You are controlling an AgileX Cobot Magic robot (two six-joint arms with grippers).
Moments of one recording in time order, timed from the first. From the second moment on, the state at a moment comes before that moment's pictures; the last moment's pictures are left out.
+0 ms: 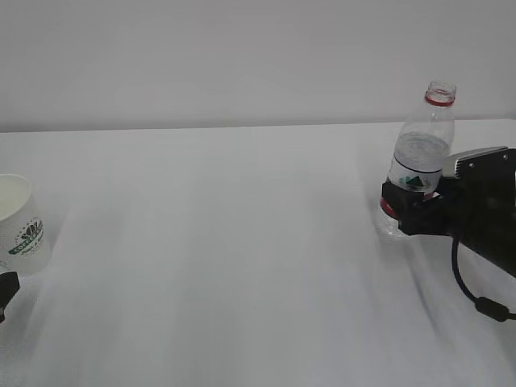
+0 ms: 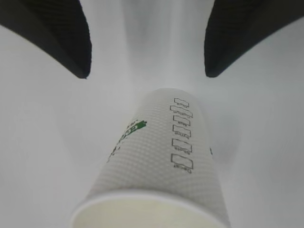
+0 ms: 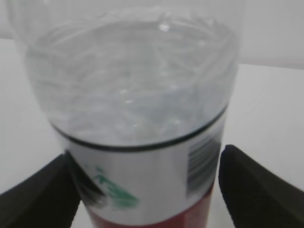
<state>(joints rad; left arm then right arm) 0.00 1.74 -0.02 0.08 -1.16 -0.21 0.01 2.07 -0.59 -0.35 -1.12 0.07</state>
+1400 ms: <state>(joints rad) 0.00 1.74 -0.02 0.08 -1.16 -0.21 0.01 2.12 -0.66 -0.35 -1.11 0.06</state>
